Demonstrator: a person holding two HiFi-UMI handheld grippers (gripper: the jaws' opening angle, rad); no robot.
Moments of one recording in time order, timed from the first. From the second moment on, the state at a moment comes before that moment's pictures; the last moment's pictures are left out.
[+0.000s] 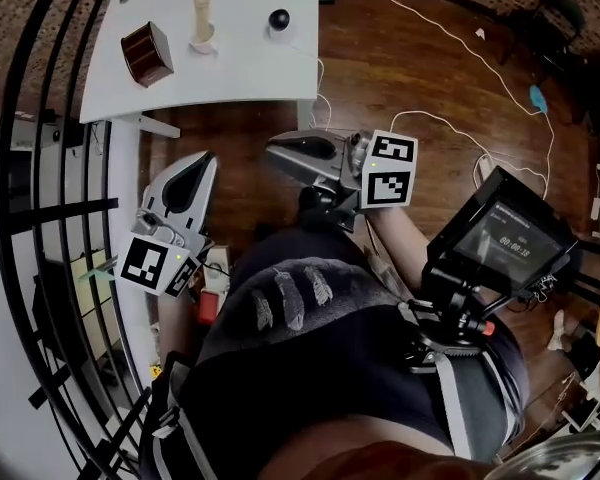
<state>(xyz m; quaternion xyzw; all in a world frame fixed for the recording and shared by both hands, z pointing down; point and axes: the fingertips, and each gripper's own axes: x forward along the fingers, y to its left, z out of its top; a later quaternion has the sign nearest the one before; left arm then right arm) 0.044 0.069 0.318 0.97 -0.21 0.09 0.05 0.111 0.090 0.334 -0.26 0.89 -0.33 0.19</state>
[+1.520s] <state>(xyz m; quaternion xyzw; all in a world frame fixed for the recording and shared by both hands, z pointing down) -0.079 0.104 0.346 0.99 -0.10 -0.01 0.10 -0.023 0.157 0.323 -0.38 0.88 -0.26 0.10</state>
